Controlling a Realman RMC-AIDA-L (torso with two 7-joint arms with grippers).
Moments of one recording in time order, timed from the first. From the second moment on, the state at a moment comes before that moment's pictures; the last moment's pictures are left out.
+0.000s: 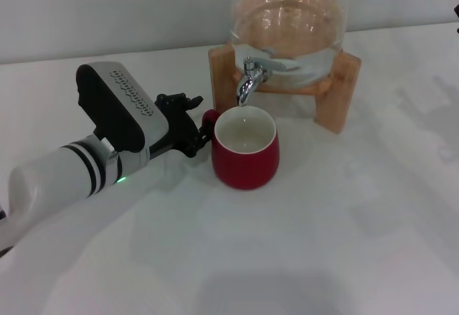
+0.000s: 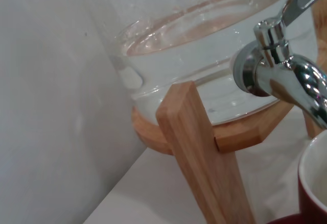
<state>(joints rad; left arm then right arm) -0.86 -2.09 2.39 0.24 -0.08 0.55 -0.35 0.31 2.01 -1.15 -0.19 -0.36 -1.52 0.62</state>
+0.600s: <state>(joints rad) -0.86 -2.09 2.38 0.26 -0.08 0.54 -0.35 0.31 2.01 -1.15 -0.19 -0.36 -1.52 0.62</state>
